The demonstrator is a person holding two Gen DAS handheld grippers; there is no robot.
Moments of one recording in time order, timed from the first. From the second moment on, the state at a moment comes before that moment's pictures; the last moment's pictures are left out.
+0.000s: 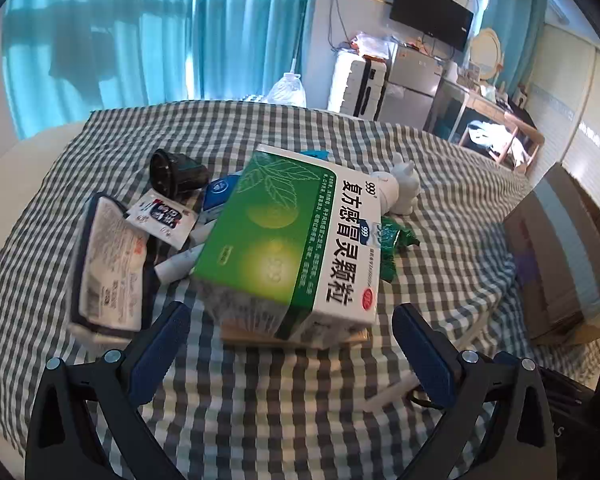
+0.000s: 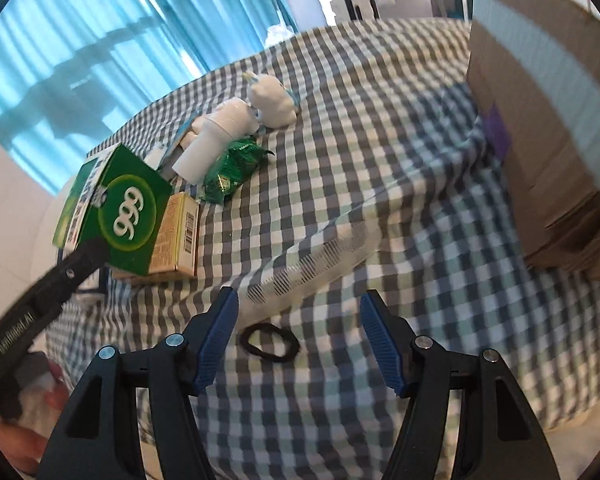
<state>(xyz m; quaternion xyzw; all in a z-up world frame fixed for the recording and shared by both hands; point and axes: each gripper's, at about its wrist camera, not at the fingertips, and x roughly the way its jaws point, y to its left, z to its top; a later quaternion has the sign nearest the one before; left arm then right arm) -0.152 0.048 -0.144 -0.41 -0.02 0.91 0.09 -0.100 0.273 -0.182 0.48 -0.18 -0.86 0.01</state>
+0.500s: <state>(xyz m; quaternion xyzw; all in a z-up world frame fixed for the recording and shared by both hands) -0.187 0.037 -0.149 -0.40 -0.05 0.91 0.07 -0.132 0.266 -0.216 0.50 -0.21 -0.84 -0.01</state>
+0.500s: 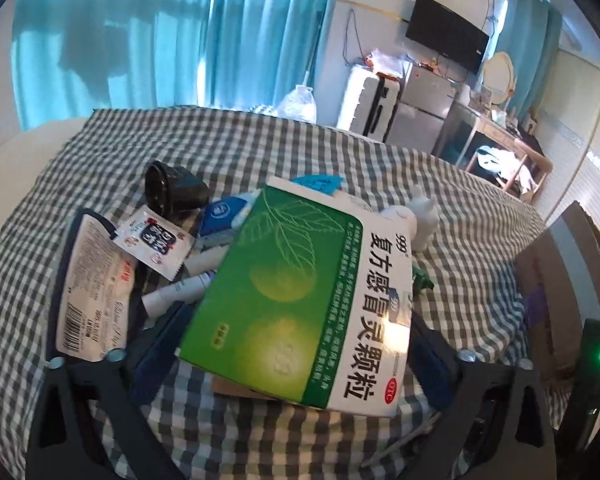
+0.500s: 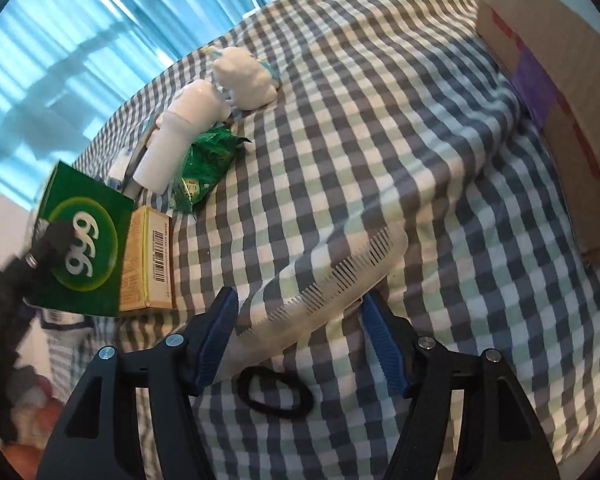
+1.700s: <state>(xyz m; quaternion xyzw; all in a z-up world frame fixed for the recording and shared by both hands) -0.088 0.024 -0.072 -0.35 -0.03 0.93 0.09 -0.067 0.236 -0.108 0.38 -0.16 -0.91 0.09</state>
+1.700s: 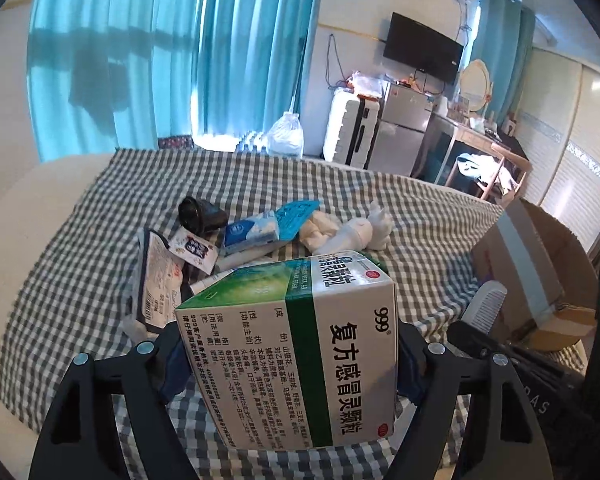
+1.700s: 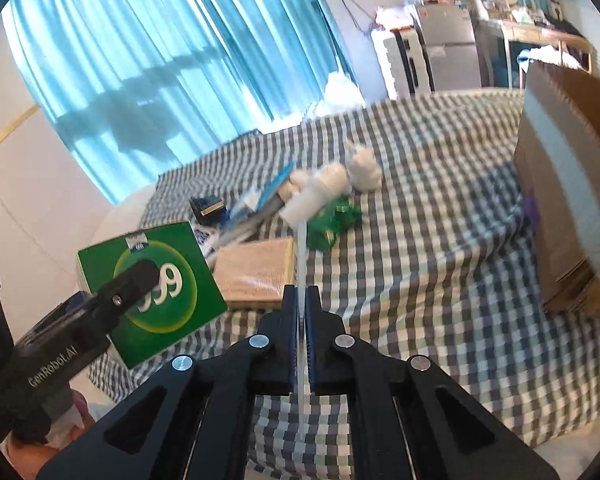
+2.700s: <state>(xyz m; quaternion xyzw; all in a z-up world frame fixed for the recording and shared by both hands) -0.062 0.083 0.034 -0.31 0.02 0.94 0.13 -0.015 0.277 0.033 0.28 -0.13 -0.95 0.10</state>
